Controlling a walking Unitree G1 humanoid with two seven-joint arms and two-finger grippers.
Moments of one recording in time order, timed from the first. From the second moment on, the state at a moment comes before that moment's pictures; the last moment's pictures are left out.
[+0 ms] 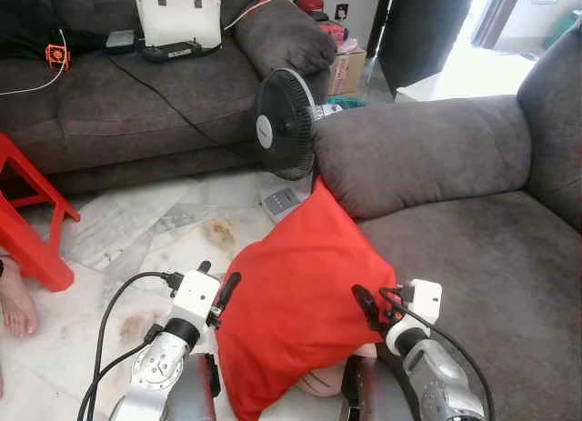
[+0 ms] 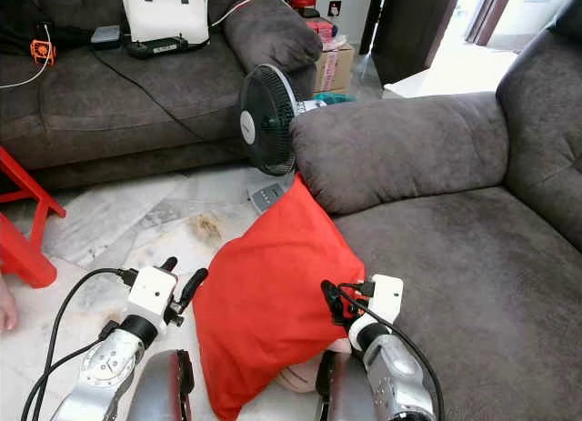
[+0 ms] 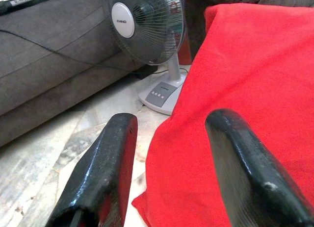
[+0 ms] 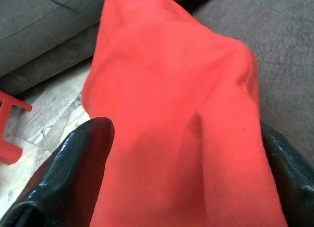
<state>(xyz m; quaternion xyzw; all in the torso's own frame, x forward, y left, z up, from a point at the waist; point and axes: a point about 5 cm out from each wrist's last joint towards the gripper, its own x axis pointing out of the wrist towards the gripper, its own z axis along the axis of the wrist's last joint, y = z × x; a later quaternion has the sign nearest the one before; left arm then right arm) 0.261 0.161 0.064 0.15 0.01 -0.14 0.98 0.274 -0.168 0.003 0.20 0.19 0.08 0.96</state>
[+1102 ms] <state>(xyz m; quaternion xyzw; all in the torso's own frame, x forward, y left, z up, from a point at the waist) 0.261 0.160 0.063 0.15 0.01 -0.14 0.98 0.272 -0.167 -0.011 0.18 0.21 0.08 0.96</state>
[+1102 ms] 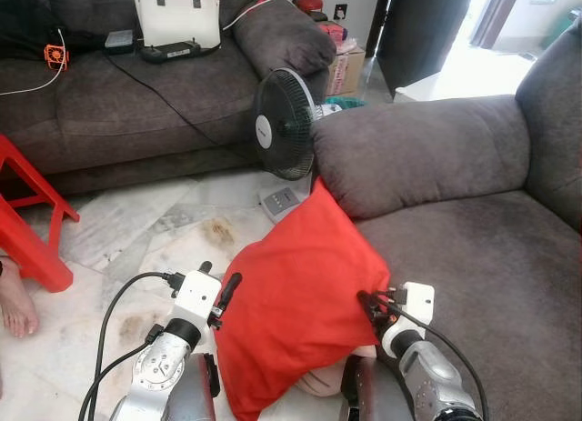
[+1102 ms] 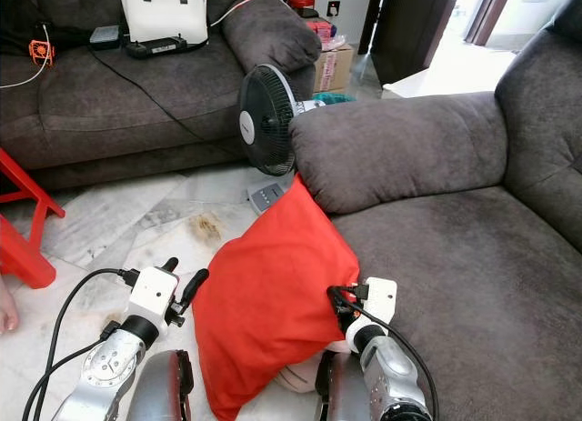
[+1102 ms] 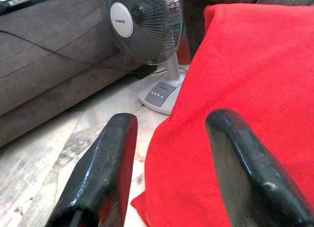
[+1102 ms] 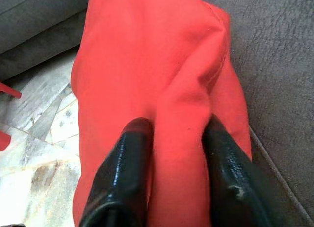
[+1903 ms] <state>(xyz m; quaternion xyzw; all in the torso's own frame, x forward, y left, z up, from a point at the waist) 0.261 0.157 0.063 0.15 0.01 -0.14 0.98 0.278 -0.164 -0.004 0.18 0.18 0.09 0.96</state>
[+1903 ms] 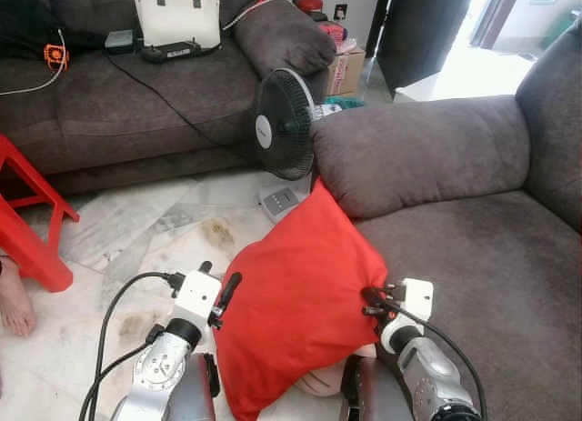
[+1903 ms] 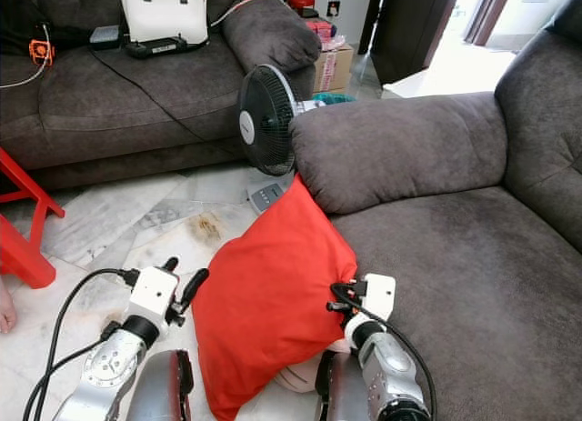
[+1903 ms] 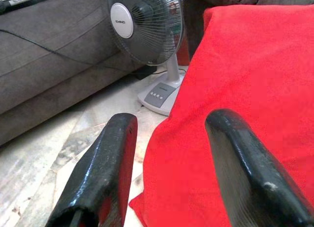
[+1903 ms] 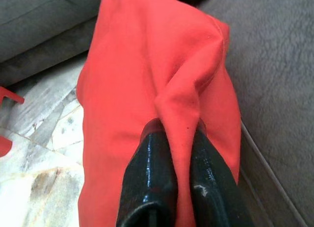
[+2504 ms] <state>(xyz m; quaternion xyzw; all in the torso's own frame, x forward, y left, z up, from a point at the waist) 0.261 0.155 0.063 0.12 0.01 -0.13 0.98 0.262 -0.154 0.005 0.11 0.12 0.13 0.98</state>
